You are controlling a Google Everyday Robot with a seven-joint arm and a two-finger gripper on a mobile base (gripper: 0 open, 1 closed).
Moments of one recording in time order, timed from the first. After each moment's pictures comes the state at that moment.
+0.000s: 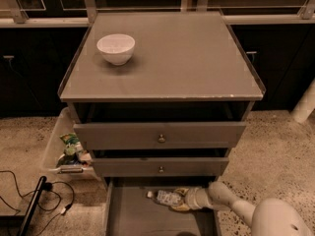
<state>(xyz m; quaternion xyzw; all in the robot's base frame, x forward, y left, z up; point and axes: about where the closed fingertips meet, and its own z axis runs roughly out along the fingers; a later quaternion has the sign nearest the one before) 0.563 -0.130 0.137 -0.56 0.72 0.22 0.34</state>
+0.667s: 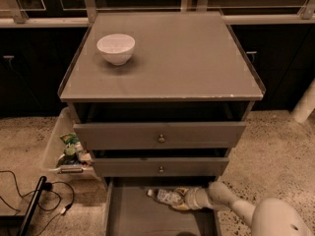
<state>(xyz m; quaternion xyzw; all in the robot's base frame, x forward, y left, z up) 0.563 -0.130 0.137 -0.56 0.72 0.22 0.34</state>
